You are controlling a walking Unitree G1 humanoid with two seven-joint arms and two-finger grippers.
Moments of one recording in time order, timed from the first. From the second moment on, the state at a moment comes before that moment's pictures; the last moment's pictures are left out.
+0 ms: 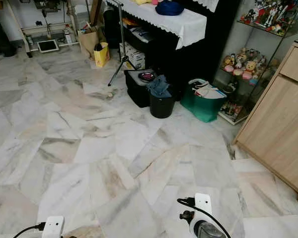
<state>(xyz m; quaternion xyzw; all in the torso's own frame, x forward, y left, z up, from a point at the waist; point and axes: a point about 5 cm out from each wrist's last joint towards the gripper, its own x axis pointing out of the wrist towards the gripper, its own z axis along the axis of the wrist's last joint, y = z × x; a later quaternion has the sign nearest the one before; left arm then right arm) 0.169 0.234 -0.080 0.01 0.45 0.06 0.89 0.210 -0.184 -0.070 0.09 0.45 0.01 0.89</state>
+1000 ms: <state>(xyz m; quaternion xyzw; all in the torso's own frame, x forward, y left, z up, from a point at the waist) 0.169 0.232 -0.080 0.00 0.44 0.04 0.90 0.211 -0.187 -0.070 0.08 0.47 0.02 0.88</state>
